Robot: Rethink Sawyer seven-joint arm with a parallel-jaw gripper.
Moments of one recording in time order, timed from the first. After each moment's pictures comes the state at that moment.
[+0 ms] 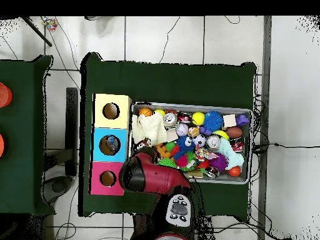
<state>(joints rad) 0.00 -0.55 -0.18 1.90 0.07 -0.04 2.35</state>
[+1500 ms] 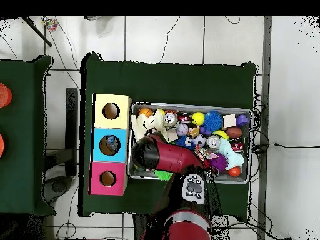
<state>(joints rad) -0.07 -0.46 -0.18 1.70 0.07 0.16 2.35</state>
